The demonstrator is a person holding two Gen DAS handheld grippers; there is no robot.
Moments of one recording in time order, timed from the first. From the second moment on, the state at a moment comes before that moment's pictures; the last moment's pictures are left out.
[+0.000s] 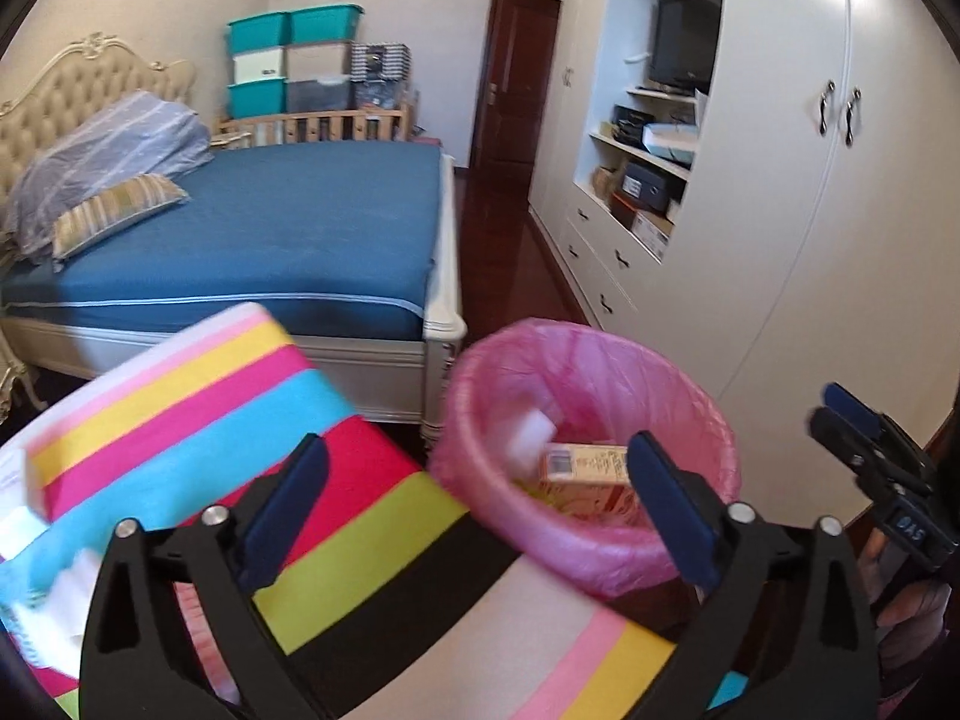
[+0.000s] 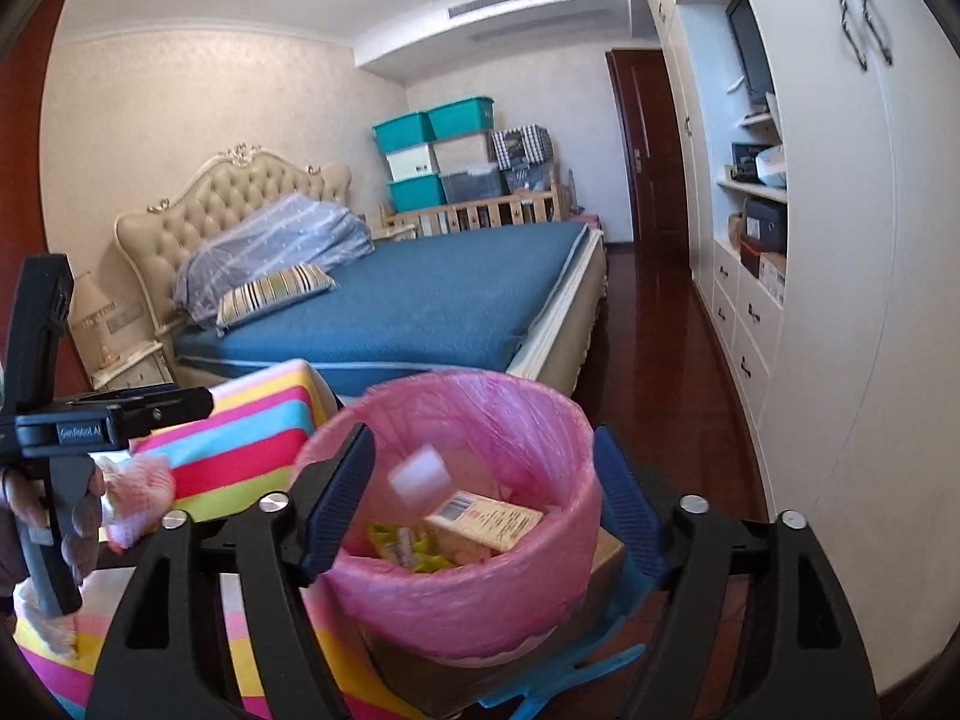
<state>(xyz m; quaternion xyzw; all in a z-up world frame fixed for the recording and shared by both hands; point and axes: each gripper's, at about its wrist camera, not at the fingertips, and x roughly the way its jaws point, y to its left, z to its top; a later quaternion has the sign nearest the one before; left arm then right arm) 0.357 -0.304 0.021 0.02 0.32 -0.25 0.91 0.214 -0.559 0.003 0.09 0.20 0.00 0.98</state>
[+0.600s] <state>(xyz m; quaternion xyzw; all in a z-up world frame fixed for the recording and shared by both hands) 0.281 -0.080 0.058 0.07 0.27 -0.09 0.96 0.163 -0.374 -0.001 0.03 0.23 0.12 0.96</state>
